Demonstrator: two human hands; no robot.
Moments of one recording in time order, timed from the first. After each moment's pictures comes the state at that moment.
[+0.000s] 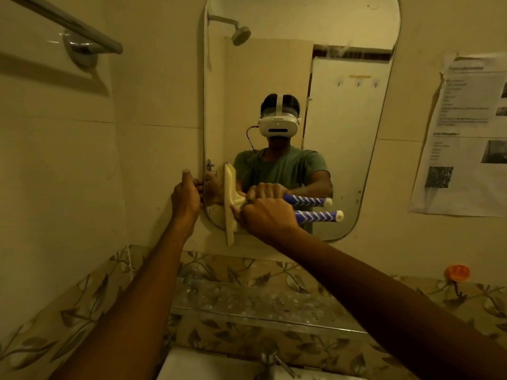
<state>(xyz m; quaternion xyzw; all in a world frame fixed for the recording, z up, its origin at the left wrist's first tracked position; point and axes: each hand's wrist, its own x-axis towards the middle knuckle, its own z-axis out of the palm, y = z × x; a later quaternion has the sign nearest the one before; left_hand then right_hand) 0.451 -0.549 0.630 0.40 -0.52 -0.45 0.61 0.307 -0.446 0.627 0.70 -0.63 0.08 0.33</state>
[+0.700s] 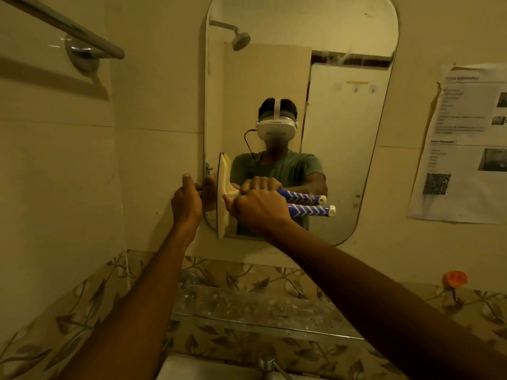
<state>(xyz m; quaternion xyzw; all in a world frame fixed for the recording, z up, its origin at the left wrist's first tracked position) 0.449 -0.544 0.631 0.42 -0.52 -0.42 0.61 0.320 -0.458 0.646 0.67 -0.67 0.07 0.32</state>
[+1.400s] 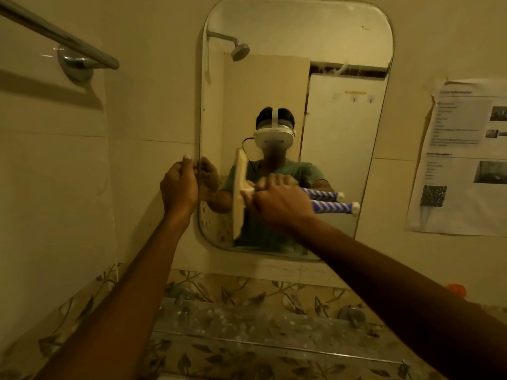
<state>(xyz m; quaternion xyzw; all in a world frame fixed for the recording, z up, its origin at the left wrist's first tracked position) 0.448 -0.551 0.677 0.39 -0.55 -0.29 0.68 0.276 -0.451 0.678 0.64 -0.68 0.08 0.34</state>
